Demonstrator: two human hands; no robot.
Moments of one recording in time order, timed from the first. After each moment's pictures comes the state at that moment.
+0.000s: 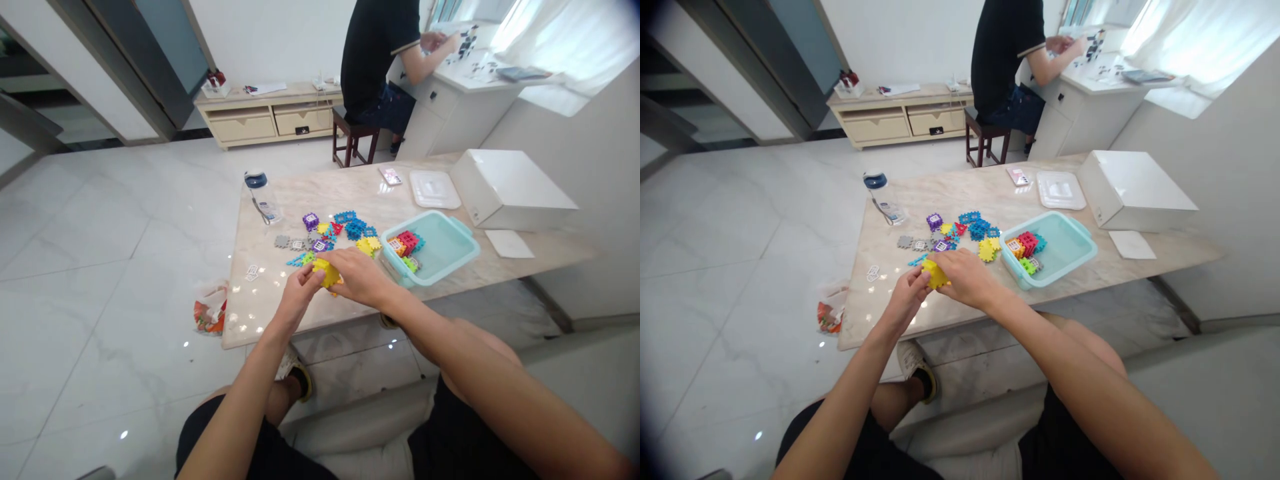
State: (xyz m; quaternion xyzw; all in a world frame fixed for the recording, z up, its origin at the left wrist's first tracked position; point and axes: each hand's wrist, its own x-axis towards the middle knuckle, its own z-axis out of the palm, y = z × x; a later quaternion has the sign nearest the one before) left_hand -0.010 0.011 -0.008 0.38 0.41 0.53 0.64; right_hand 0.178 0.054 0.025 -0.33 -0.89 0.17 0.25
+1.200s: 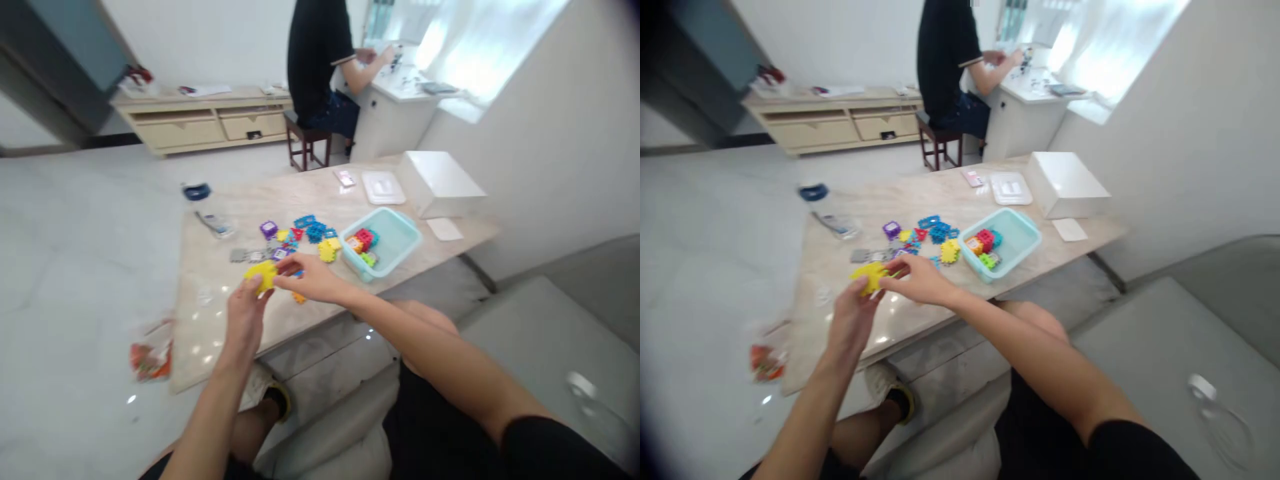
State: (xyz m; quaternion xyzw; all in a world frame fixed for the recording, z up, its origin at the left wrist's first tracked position) left_hand -0.011 0.014 0.005 0.26 0.48 0.62 0.57; right_hand 0.158 0.052 0.034 -0.45 -0.63 0.52 0.36
